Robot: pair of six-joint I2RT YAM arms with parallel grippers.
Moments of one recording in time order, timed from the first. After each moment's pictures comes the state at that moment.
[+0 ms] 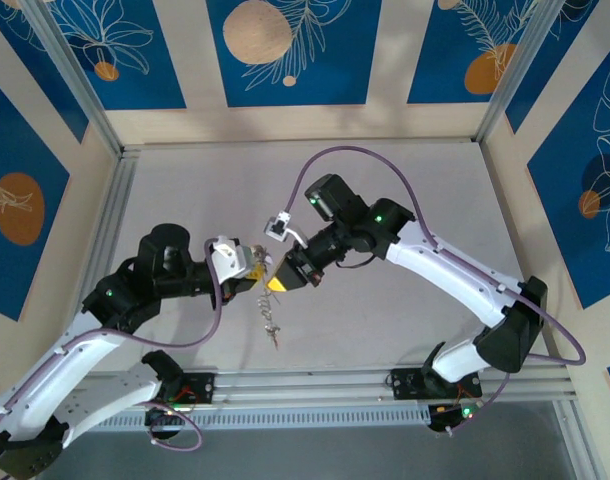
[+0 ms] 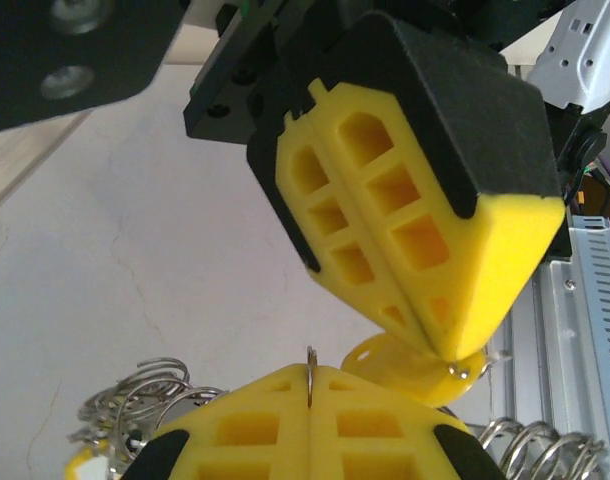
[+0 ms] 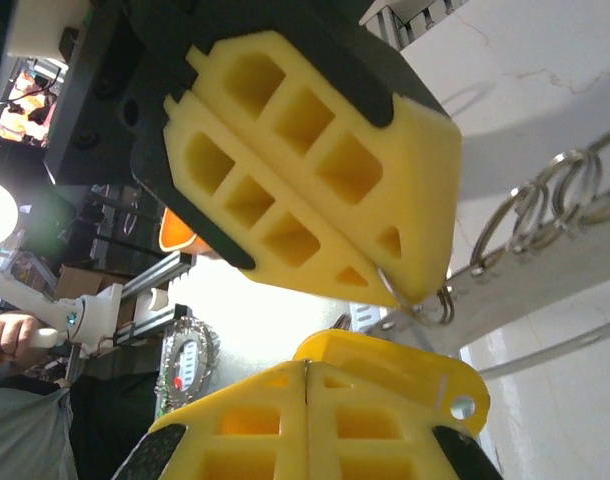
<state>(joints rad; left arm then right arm) -0.71 0.79 0.98 -0.67 0.48 0.37 0.86 1.46 1.47 -0.88 -0.95 0.10</state>
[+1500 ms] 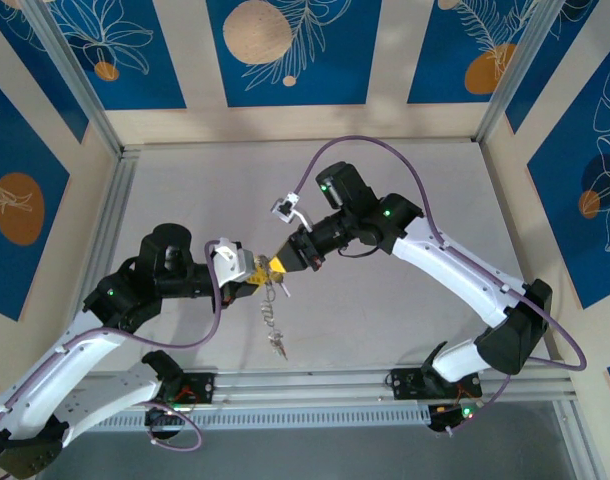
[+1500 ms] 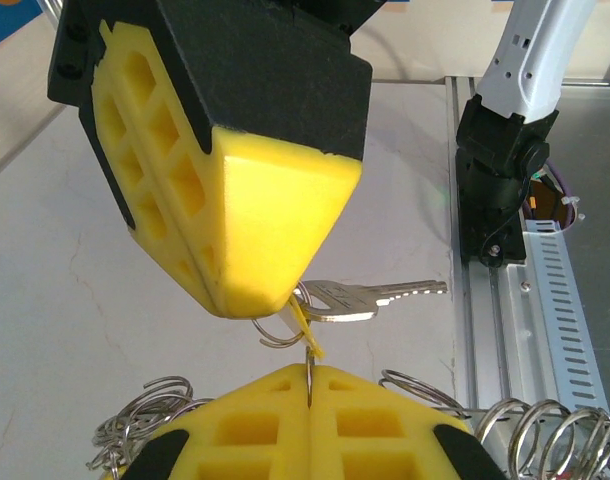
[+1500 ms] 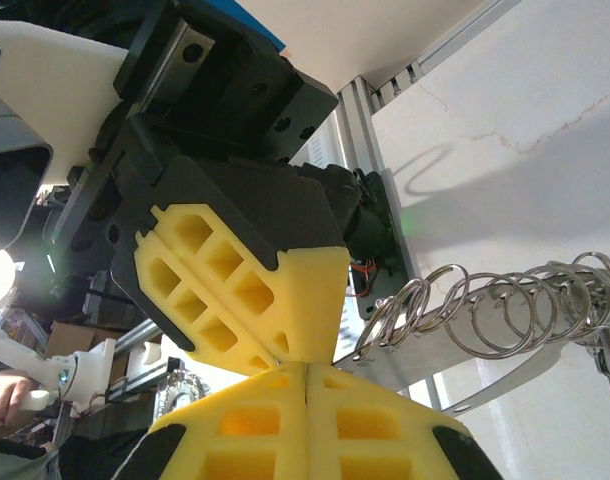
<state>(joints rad) -0.71 0.79 0.98 -0.67 0.56 0.37 0.79 1.44 1.46 -0.77 -0.95 0.19</state>
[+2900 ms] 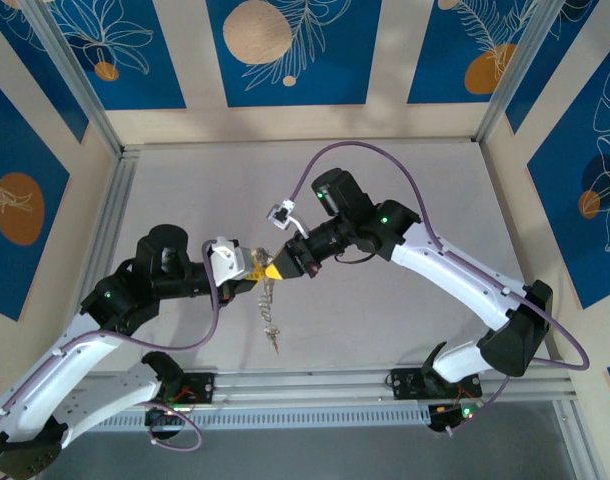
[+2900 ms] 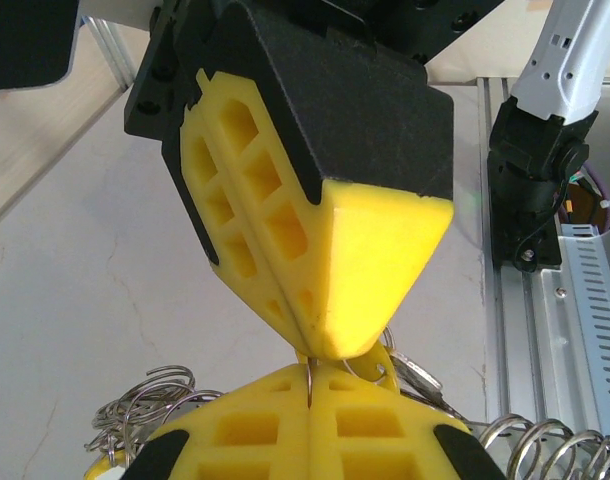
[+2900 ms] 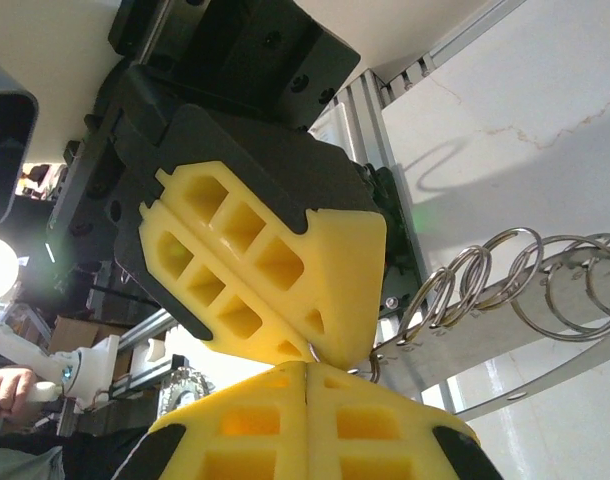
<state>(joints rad) -0.72 0.77 0.98 -0.65 0.49 0.37 0.83 1.43 1.42 -0.72 -0.92 0.23</state>
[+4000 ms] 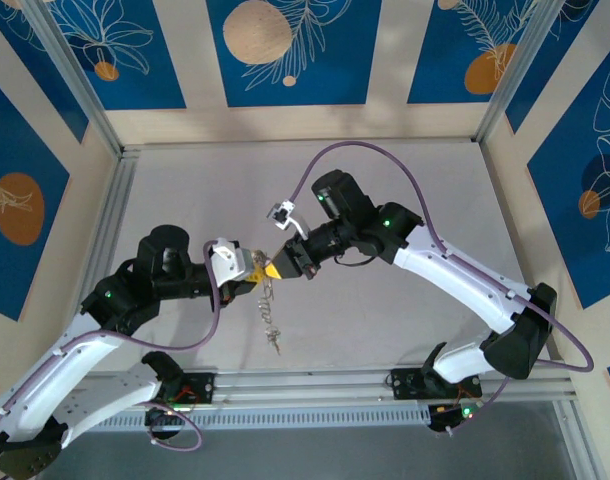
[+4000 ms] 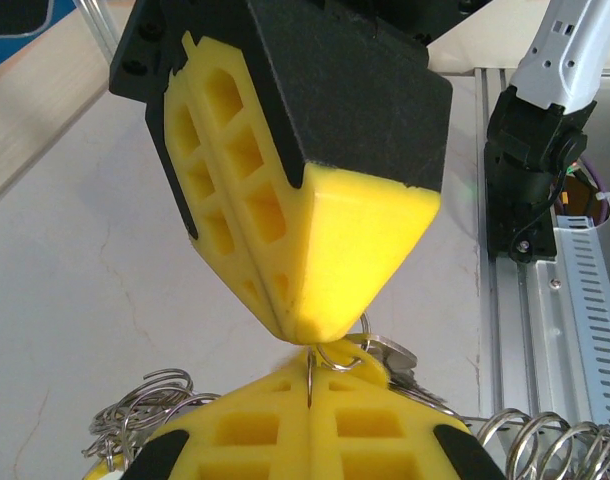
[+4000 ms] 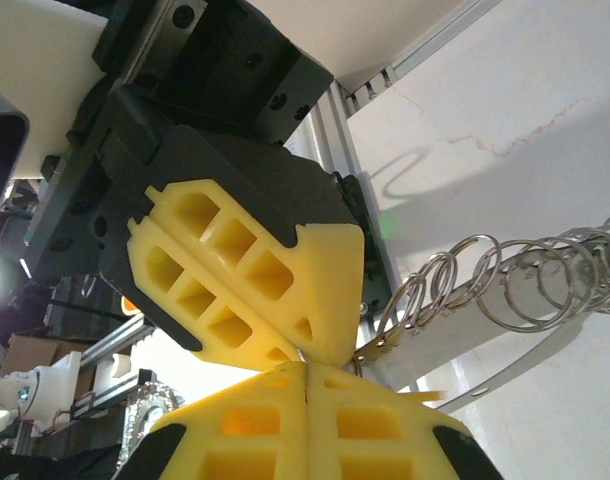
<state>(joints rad) -0.72 0.77 0.97 -0.67 0.50 0.37 0.86 1.41 1.42 -0.72 -0.82 0.24</state>
